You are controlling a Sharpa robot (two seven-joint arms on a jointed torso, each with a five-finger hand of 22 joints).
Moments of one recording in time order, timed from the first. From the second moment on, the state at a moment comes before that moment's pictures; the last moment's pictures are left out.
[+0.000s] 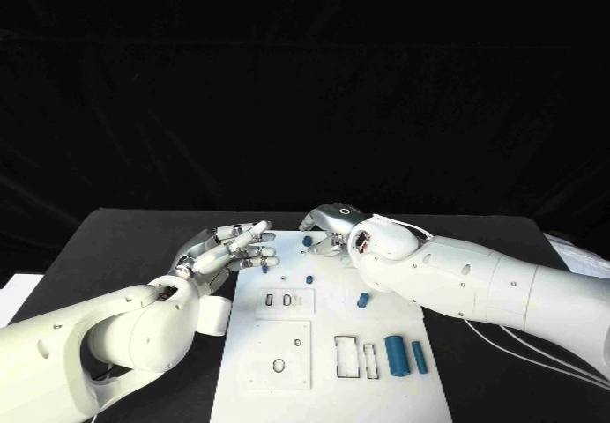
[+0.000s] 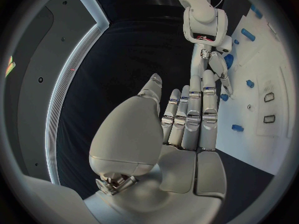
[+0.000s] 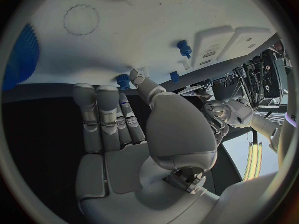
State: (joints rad) left arm 1.19 -0.90 0.02 1.77 0.11 -0.41 0.39; left_hand 1.42 -0.05 0.02 0.16 0.10 0.98 0.20 0.08 0.07 1.06 0.15 0.13 0.07 1.19 0.08 0.21 0.28 0.17 1.13 0.18 0.32 0.18; right arm 1.28 -0.52 -0.03 1.19 -1.66 -0.35 -0.13; right_hand 1.24 -0.09 0.39 -0.20 0.05 0.91 0.16 0.07 0.07 0.89 0.13 0.07 0.06 1.43 0.03 0.98 0.67 0.15 1.14 0.13 1.15 0.72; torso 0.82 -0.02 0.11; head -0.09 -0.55
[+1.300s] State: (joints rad) left arm 1.19 -0.90 0.02 1.73 0.12 -0.39 0.38; left_hand 1.42 -0.05 0.01 0.15 0.10 0.98 0.20 0.08 0.07 1.06 0.15 0.13 0.07 1.19 0.08 0.21 0.28 0.17 1.13 0.18 0.32 0.18; right arm 1.32 -0.81 -0.02 1.38 -1.40 -0.23 -0.28; right_hand 1.28 -0.10 0.13 0.04 0.19 0.95 0.14 0.09 0.07 1.34 0.05 1.04 1.03 1.47 -0.03 1.46 1.31 0.08 1.38 0.09 1.44 1.25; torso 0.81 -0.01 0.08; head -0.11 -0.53
